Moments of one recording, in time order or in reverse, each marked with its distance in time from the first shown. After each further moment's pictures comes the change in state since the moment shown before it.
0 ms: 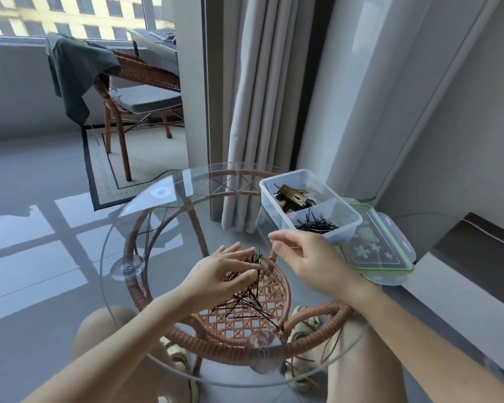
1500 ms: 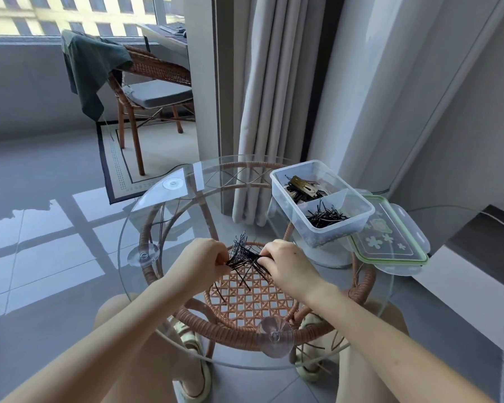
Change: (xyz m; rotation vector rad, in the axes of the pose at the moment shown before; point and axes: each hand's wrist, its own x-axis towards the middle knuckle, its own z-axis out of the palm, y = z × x) left_hand -0.016 0.004 -0.026 0.384 0.045 -0.293; right_hand 0.016 0.011 0.067 -0.262 0.025 -0.015
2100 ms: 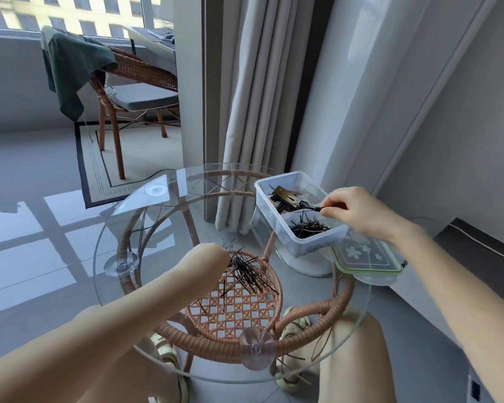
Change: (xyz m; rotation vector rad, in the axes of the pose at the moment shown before) left_hand 0.026 0.034 0.000 0.409 -0.289 0.029; right_hand 0.024 0.062 -0.153 -0.074 0.022 0.057
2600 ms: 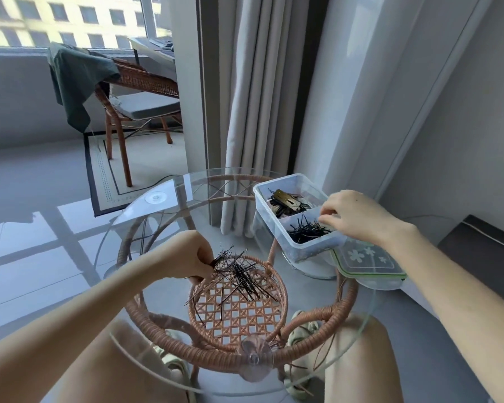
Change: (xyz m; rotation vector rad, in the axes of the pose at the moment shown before) left_hand -0.002 -0.042 -0.022 -0.505 0.020 0.018; right_hand 0.011 0.013 0.007 -0.363 -0.033 -0.069
